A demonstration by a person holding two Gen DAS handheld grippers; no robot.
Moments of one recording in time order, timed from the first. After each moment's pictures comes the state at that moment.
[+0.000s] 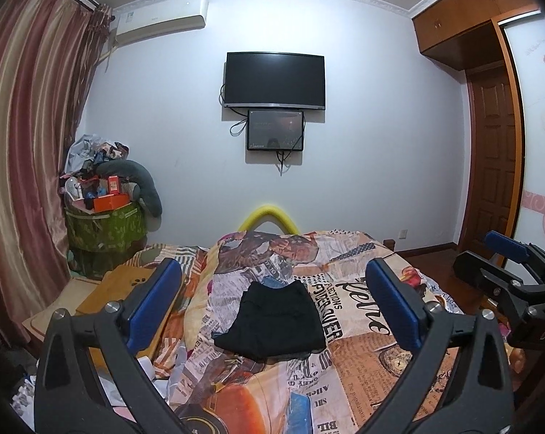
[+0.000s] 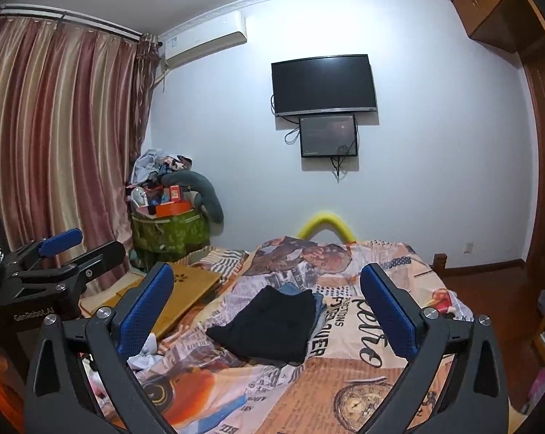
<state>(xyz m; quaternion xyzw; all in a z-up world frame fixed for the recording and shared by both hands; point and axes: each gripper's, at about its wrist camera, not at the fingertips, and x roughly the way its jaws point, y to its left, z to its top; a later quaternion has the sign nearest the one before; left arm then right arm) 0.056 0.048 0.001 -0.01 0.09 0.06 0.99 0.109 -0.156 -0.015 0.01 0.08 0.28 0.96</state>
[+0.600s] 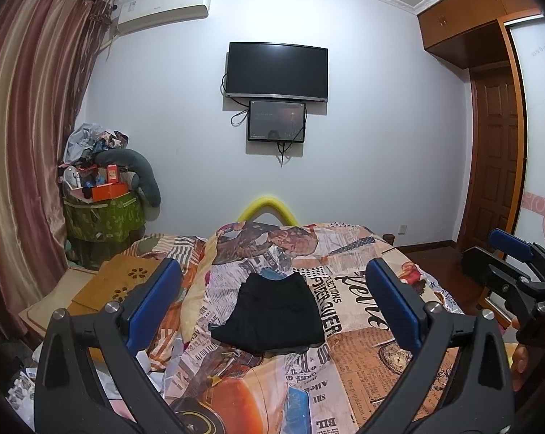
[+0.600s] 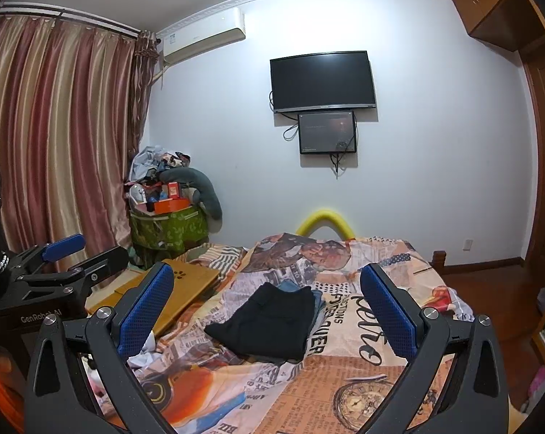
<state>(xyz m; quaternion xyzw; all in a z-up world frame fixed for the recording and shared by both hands) 0.065 0.054 -0.005 -0.02 0.11 0.05 0.99 0.107 -0.156 -0.012 0.01 0.09 0.27 0.96</state>
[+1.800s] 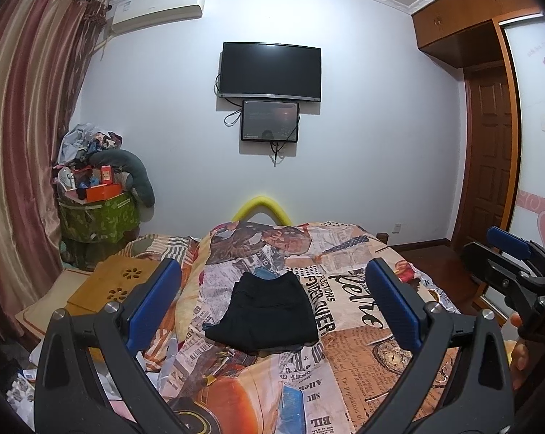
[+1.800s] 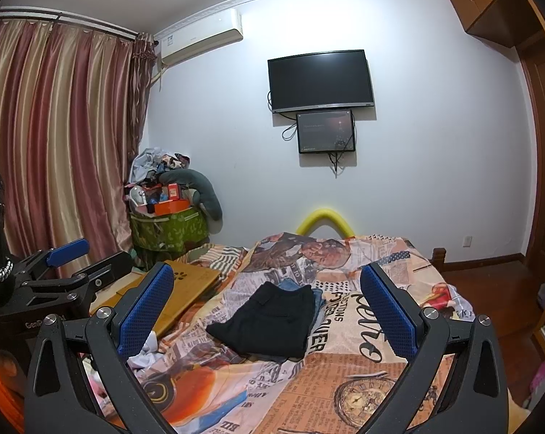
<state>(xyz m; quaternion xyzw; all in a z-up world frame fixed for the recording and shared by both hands) 0.064 0.049 -0.008 -0.02 0.11 0.04 0.99 0.104 -0.159 -0.014 0.01 0.09 0.27 0.96</state>
